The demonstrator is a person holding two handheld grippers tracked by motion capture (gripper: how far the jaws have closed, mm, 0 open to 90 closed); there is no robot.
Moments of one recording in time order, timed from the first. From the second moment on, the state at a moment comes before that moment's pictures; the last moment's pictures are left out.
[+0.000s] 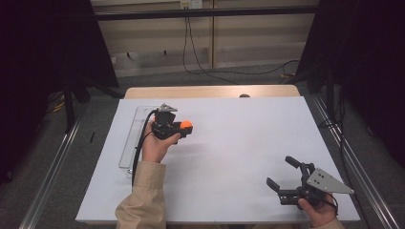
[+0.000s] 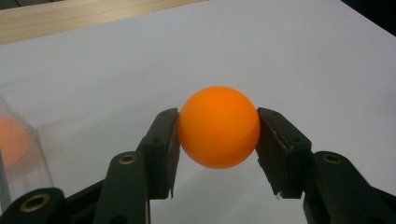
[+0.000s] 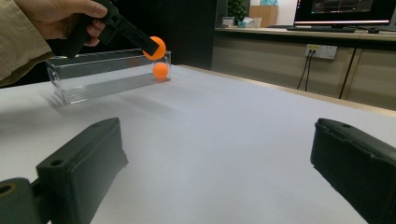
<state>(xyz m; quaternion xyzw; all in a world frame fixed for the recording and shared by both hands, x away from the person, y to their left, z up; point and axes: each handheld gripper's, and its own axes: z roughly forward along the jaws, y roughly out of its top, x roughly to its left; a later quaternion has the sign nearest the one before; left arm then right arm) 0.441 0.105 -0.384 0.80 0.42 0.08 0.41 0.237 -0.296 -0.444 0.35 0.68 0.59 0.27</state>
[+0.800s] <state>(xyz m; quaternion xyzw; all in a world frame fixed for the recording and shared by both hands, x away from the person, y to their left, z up) 0.439 0.120 -0.378 0.80 0.43 0.09 0.41 0.238 -0.295 -0.444 0.35 0.68 0.59 0.27</state>
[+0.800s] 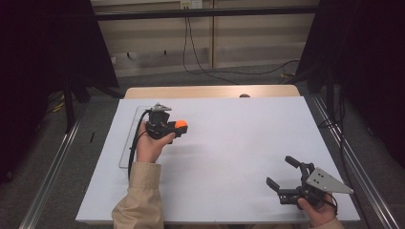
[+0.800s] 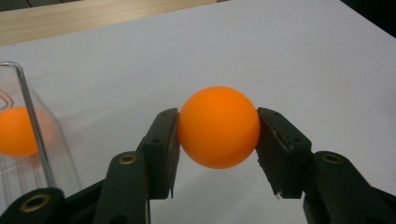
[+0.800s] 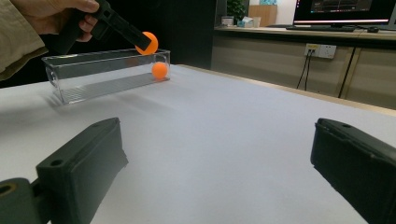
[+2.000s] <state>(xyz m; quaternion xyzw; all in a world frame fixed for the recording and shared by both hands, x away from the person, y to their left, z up) 0.439 0.139 -0.372 0.80 0.44 0.09 0.40 0.238 -0.294 -0.444 0.35 0.68 0.59 0.27</state>
